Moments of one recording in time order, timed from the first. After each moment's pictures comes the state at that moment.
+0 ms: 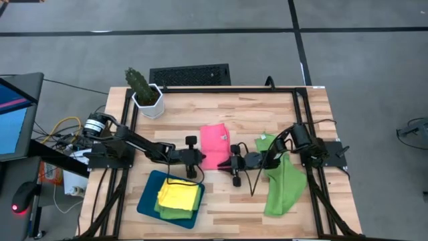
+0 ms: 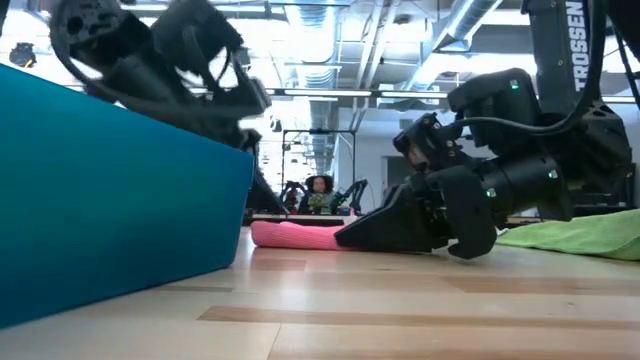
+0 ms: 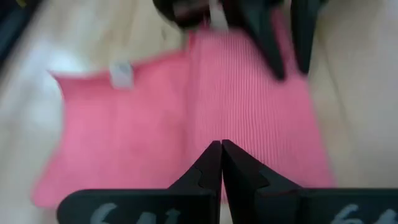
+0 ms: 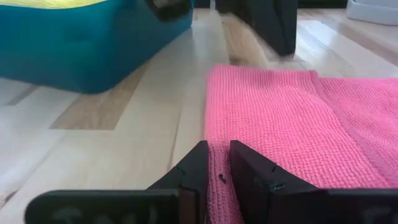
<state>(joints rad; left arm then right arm) -0.18 1.69 0.64 0.35 -0.37 0.10 0.21 2.21 0.56 1.31 0.13 0.01</state>
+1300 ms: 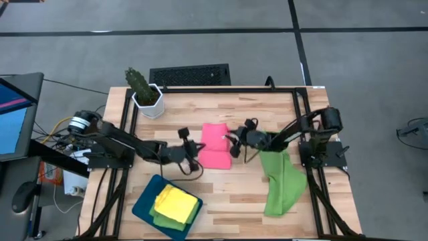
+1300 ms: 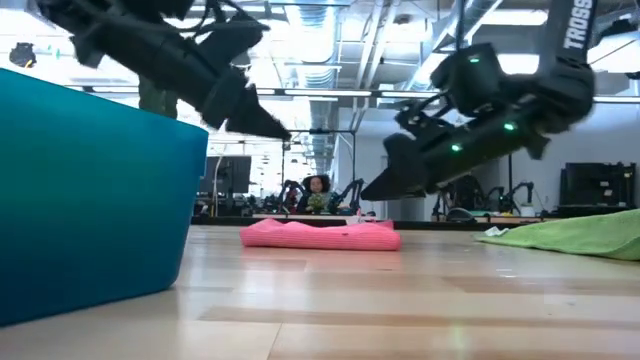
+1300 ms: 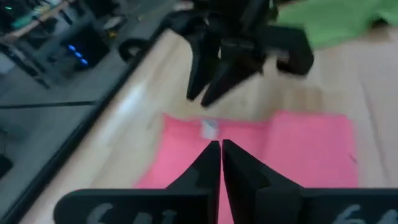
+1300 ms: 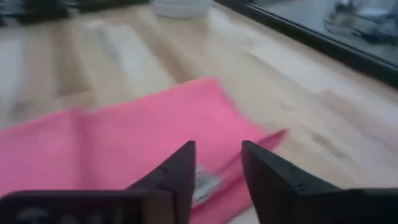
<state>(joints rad) -0.21 1.52 0.63 0.39 -0.64 0.06 -0.03 1.80 0.50 0.85 0.40 0.16</state>
